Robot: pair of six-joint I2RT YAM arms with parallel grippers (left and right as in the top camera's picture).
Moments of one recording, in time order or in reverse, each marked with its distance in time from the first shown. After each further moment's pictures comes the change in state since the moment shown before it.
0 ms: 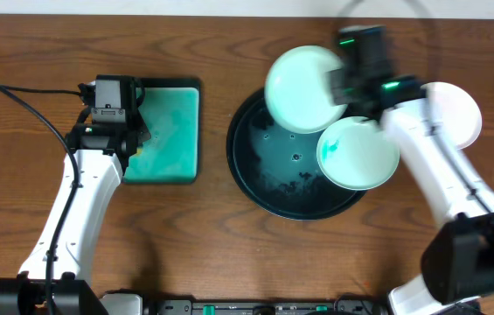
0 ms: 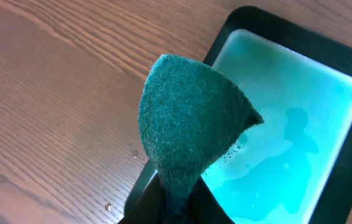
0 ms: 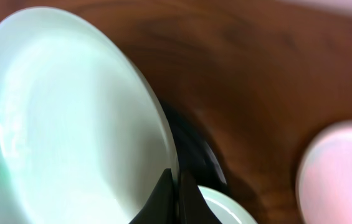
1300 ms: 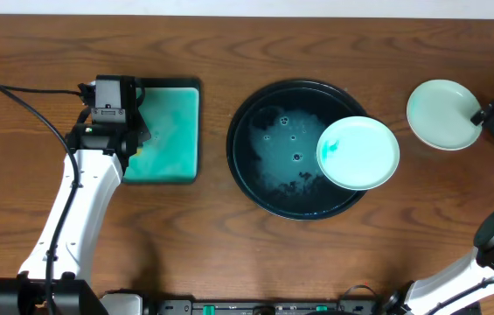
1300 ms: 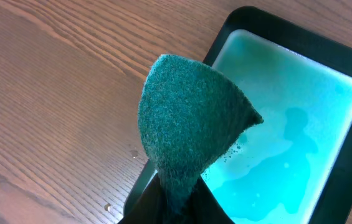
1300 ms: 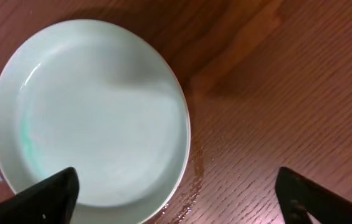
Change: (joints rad) left arm 0.000 0.000 -0.001 0.003 0.001 0.000; right arm -0.821 0.202 0.000 -0.032 -0.245 0.183
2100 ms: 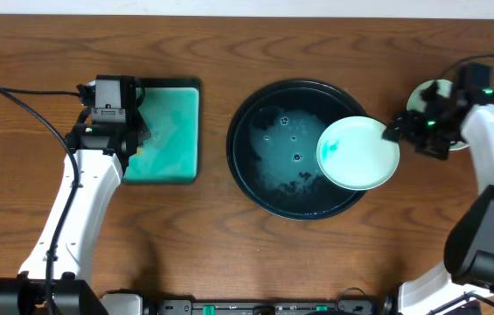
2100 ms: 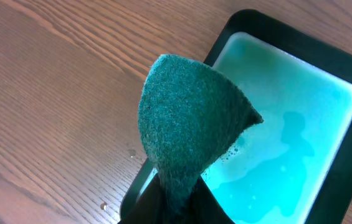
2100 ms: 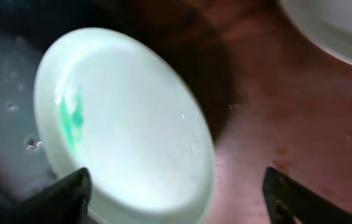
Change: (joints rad) left arm 0.000 0.000 0.000 0.002 0.000 -0.031; right arm 0.384 -0.138 -0.114 -0.324 -0.119 -0.156
